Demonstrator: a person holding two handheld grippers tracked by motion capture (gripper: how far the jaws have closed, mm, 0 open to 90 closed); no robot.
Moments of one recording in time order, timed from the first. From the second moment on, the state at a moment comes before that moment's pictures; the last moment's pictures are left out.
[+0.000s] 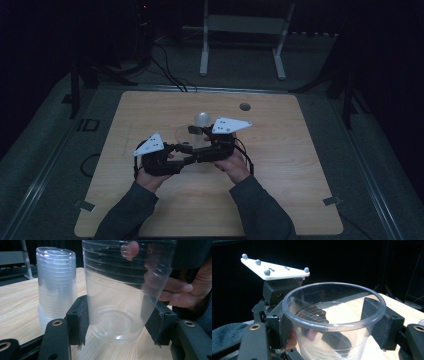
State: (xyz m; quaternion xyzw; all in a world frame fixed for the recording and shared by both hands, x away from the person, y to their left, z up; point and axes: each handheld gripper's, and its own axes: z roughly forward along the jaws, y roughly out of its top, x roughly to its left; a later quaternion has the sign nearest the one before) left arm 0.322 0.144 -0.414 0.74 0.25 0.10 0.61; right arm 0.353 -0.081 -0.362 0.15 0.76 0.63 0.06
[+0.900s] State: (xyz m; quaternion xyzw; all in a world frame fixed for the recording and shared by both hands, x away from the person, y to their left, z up) left arm 0.323 0.149 -0.415 0.75 0.27 0.12 0.60; right arm 0.353 -0.097 -0.362 0.17 0.74 0.64 0.09
